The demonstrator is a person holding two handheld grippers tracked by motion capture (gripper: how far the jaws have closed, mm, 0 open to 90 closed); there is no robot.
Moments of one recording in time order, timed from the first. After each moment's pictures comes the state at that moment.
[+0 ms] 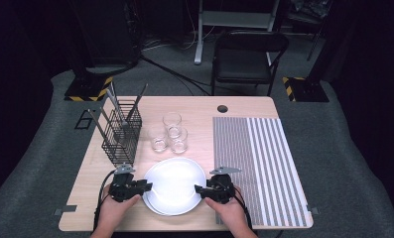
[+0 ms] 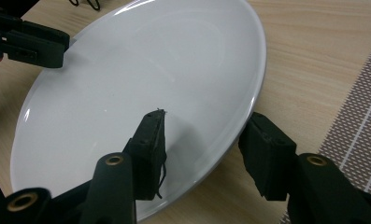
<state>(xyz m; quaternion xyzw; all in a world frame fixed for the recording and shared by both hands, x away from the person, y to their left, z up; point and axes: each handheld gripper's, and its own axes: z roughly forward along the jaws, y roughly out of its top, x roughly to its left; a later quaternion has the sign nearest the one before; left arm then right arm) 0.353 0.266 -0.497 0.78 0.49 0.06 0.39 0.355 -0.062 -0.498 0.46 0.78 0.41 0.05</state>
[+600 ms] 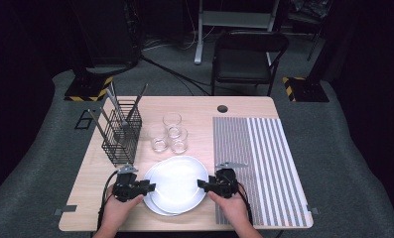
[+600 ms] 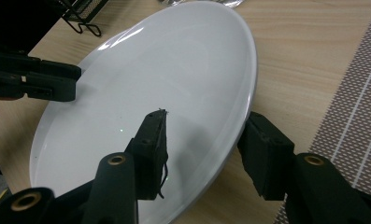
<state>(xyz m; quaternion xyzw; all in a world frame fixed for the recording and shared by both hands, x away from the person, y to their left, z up) 0.356 0.259 -0.502 0.78 0.49 0.05 0.39 0.367 -0.073 -0.492 0.49 0.75 0.44 0.02</state>
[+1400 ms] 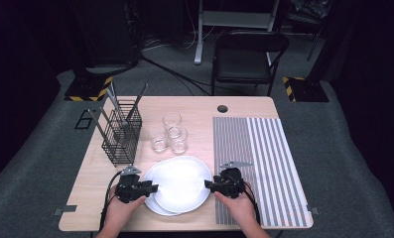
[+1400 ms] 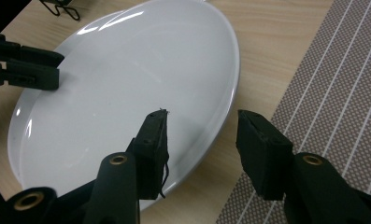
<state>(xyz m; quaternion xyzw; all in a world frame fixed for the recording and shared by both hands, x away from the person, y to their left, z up) 0.354 0.253 -0.504 0.78 0.48 0.05 0.40 0.362 -0.088 -0.480 0.49 0.77 0.40 0.05</state>
